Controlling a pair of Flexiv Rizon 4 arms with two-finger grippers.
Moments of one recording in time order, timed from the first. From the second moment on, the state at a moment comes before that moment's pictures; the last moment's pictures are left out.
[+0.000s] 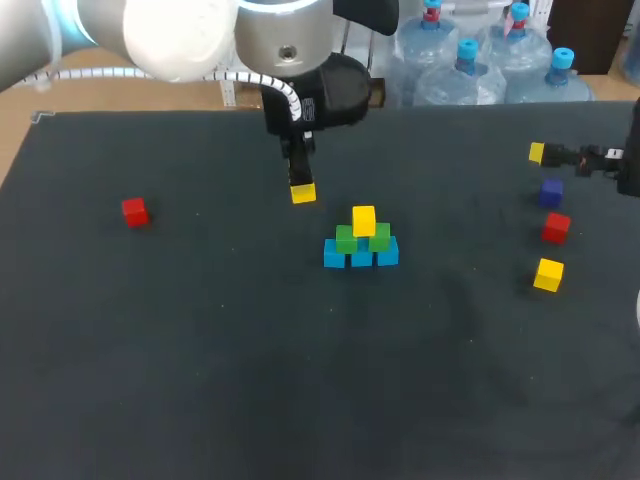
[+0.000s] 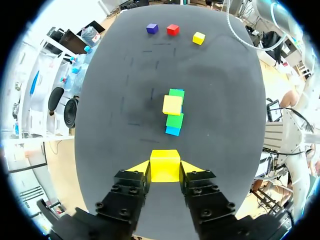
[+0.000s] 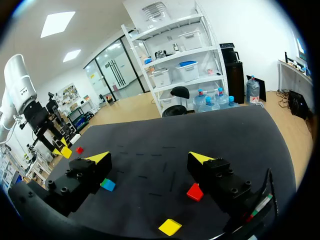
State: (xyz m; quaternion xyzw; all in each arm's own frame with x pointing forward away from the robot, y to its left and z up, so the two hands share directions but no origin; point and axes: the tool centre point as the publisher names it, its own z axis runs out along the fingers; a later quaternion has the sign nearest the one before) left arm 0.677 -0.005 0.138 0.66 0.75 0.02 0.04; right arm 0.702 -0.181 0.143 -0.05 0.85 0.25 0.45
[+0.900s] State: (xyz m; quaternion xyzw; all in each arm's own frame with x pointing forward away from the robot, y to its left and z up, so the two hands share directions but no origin) left arm 0.638 -0.026 0.120 0.68 0.73 -0.01 0.01; right arm 0.702 -0.181 0.143 -0.05 0.85 0.25 0.45
